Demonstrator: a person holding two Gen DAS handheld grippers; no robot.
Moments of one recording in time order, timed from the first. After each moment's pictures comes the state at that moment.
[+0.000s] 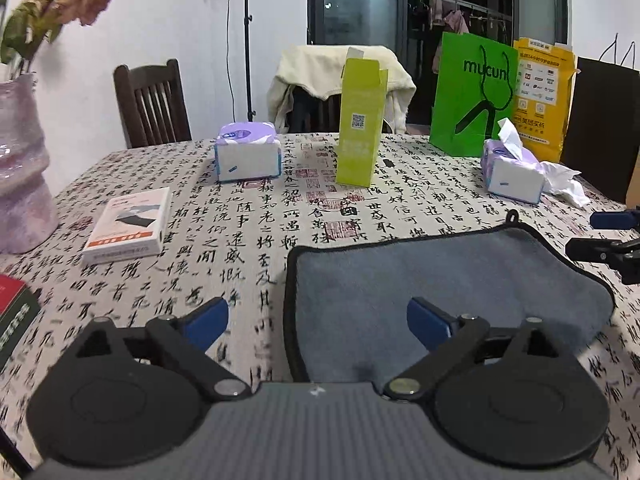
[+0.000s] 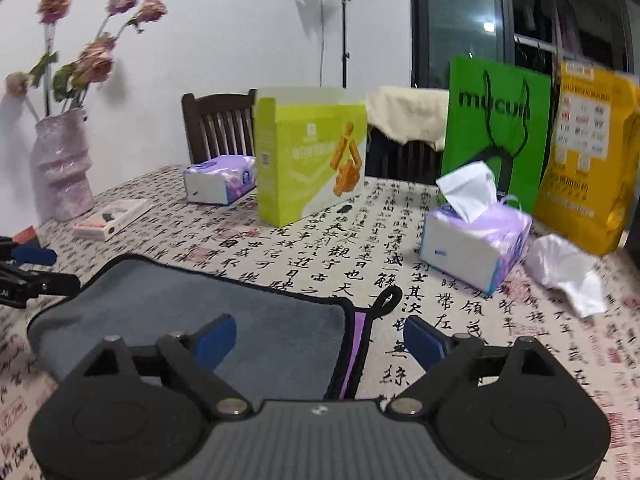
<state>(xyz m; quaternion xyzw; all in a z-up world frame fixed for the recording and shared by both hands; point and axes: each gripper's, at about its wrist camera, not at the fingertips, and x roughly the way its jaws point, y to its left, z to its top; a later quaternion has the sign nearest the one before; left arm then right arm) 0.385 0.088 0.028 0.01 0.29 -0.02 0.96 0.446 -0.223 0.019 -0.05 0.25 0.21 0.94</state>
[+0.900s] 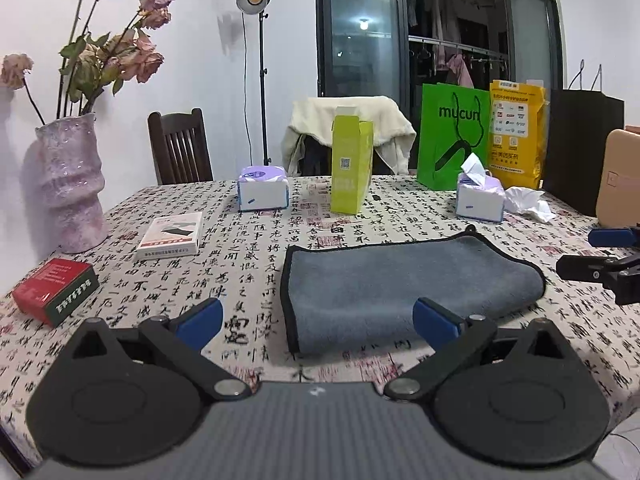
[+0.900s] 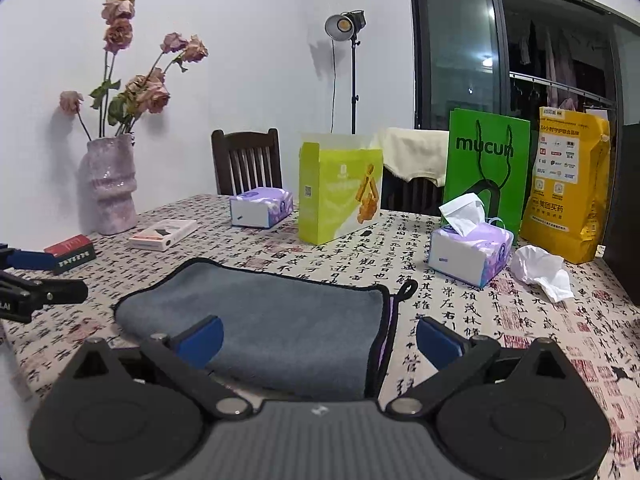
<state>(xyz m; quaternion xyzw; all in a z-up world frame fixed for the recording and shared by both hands) 0.255 0.062 0.047 0.02 0.21 0.00 0.98 0.320 -0.230 0.035 -0.03 0.19 0.22 0.96</state>
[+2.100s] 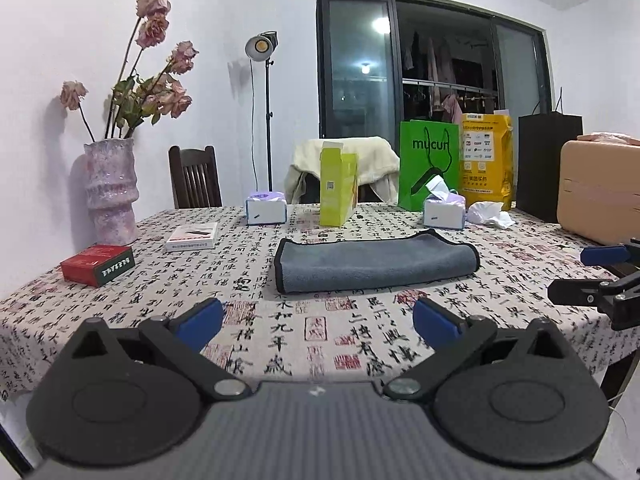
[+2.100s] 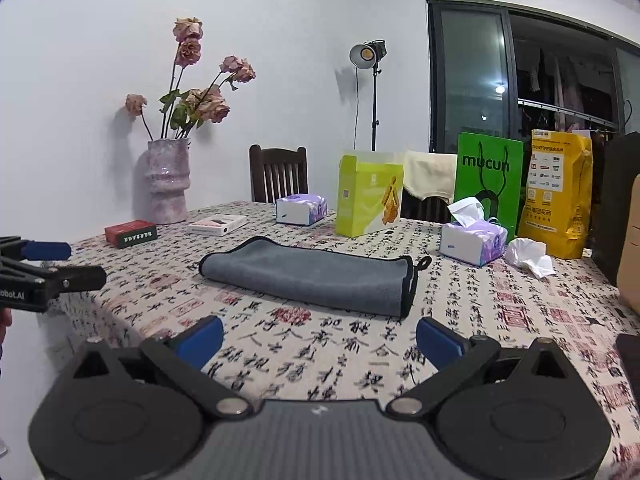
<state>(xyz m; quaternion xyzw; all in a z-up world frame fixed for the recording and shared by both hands) 0.102 0.031 0.025 0.02 0.14 0.01 0.99 0.163 -0.251 0.015 -0.04 0.15 0.24 0.96</state>
